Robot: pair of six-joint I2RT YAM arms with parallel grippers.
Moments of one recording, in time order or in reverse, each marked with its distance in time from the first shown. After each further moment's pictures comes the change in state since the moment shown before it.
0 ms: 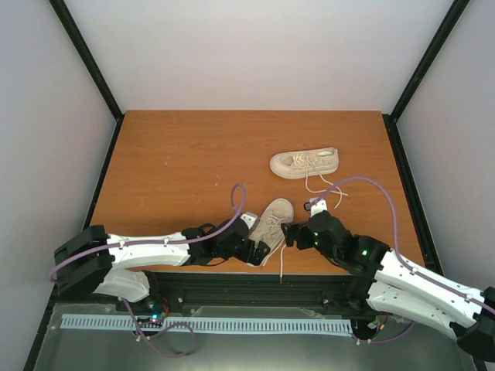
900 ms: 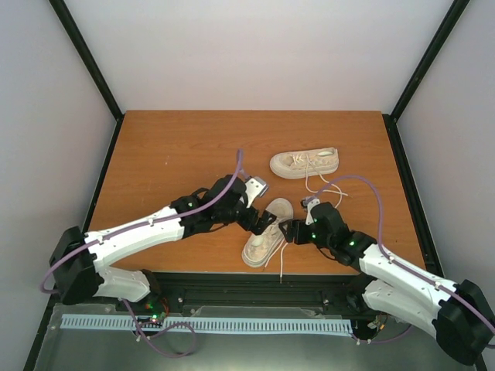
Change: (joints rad) left arm 0.180 -0.039 0.333 -0.229 0.102 0.386; right arm -0.257 0.129 -0.154 0.298 -0.395 -0.041
